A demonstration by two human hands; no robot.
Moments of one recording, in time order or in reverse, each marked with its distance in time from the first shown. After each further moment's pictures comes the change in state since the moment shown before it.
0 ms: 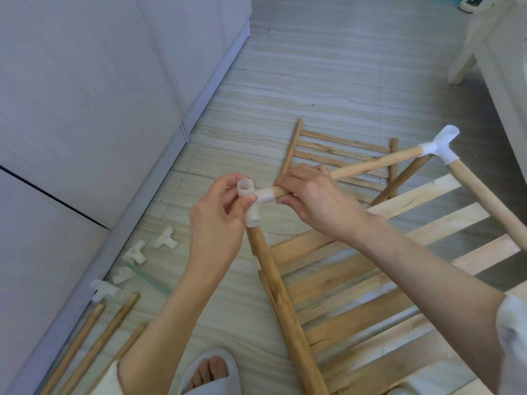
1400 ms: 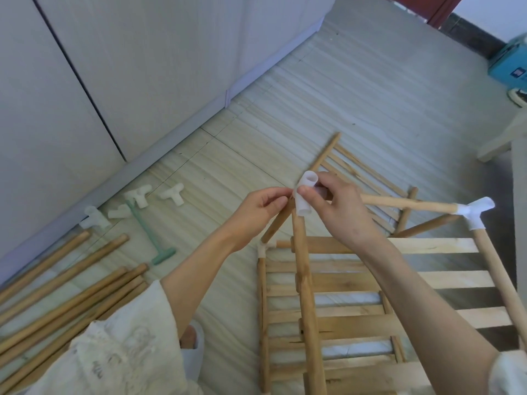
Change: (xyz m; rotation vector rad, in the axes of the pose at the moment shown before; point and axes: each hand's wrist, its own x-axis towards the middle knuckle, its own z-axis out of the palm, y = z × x) left_hand 0.020 -0.082 0.004 -0.436 -0.323 -0.231; right_hand 0.024 -0.029 0.015 0.368 -0.035 0.236
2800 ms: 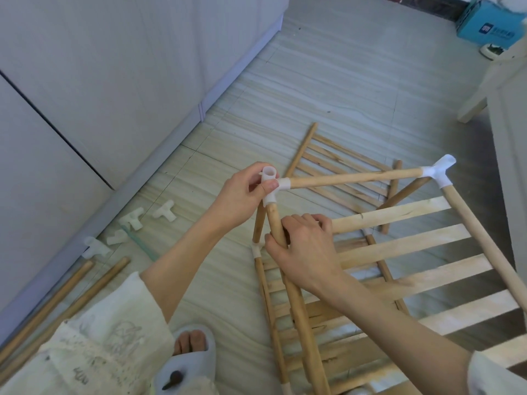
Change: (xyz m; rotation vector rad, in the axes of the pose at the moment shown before) left_hand 0.004 0.045 0.013 0.446 0.010 0.145; right_hand -0.069 -0.013 0.025 -0.368 -0.038 0.143
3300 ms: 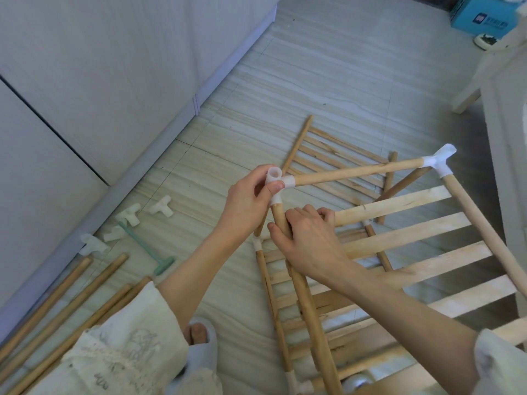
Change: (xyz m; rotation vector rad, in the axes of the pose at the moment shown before) left_hand -0.016 -0.005 0.023 -0.035 0.153 0.037; right_hand -0.001 0.005 -0.007 -0.045 -0.104 -0.005
